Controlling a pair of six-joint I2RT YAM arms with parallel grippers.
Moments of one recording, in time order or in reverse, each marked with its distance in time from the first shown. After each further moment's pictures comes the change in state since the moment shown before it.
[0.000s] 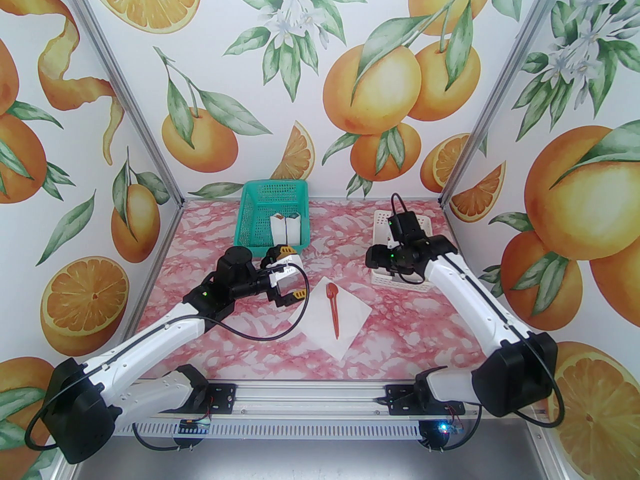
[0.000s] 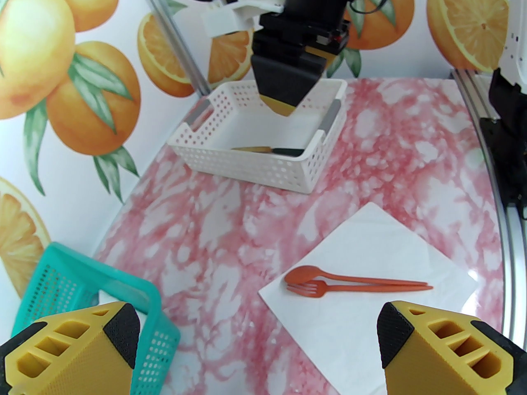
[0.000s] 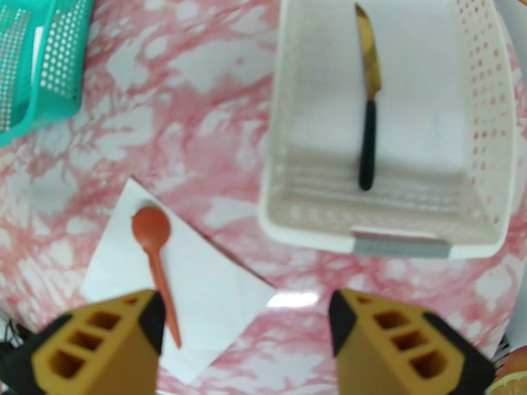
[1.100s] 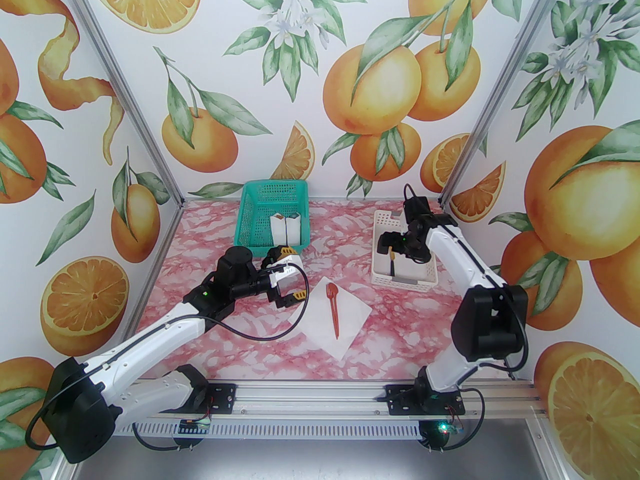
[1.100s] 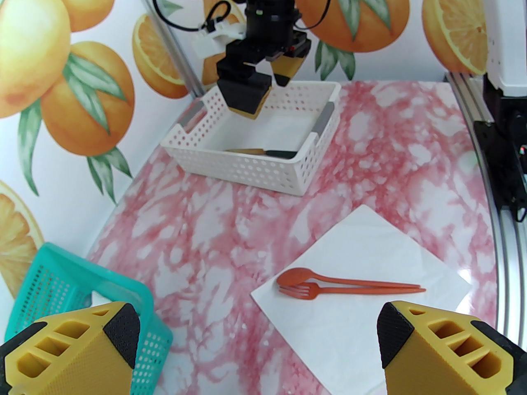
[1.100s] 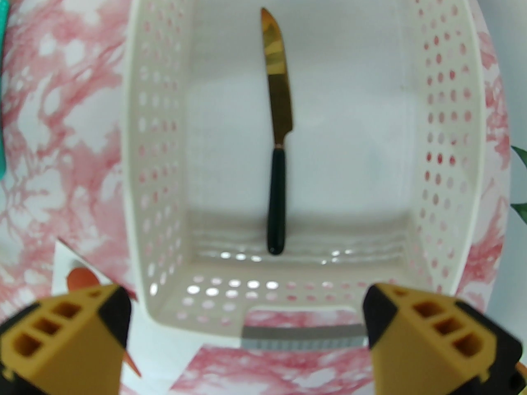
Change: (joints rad) left arm 0.000 0.000 0.000 -0.002 0.011 -0.005; right arm -0.209 0.303 0.185 -0.038 -0.003 -0.128
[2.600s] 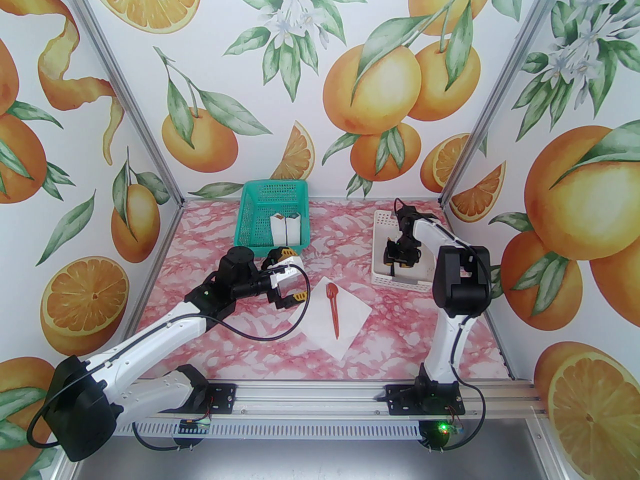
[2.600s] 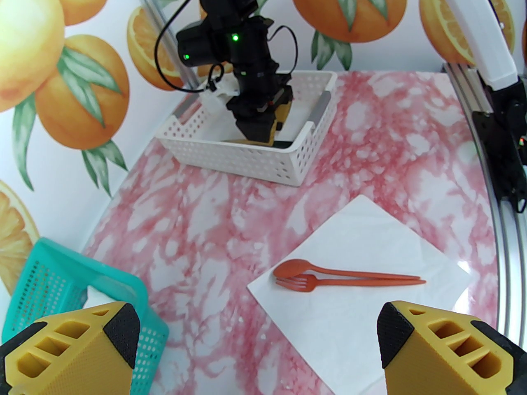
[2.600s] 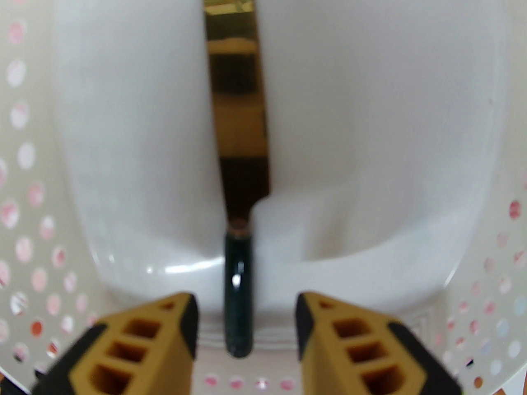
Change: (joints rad) left arm 0.000 0.012 0.000 -0.020 -0.002 0.016; right arm -0.052 0.362 0.116 -0.012 -0.021 -0.070
